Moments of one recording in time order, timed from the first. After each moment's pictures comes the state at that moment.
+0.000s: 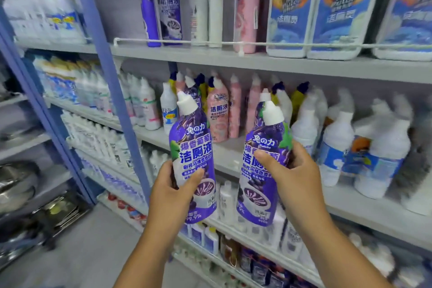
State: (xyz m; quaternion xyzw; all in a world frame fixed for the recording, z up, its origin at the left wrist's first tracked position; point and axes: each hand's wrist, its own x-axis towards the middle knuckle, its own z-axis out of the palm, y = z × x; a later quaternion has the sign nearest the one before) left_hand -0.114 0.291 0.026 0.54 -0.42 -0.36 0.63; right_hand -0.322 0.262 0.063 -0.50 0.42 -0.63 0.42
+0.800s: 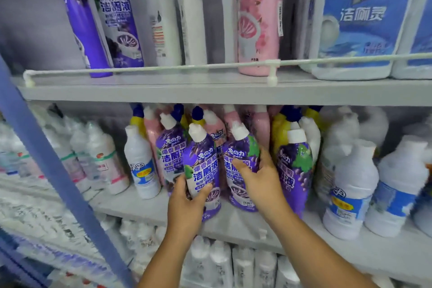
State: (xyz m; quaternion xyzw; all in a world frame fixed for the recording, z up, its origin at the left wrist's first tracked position) left_hand -0.054 0.008 -0.023 0.53 -0.53 -0.35 0.56; right_hand -0.225 0.008 0.017 -0.49 0.50 -0.65 0.29
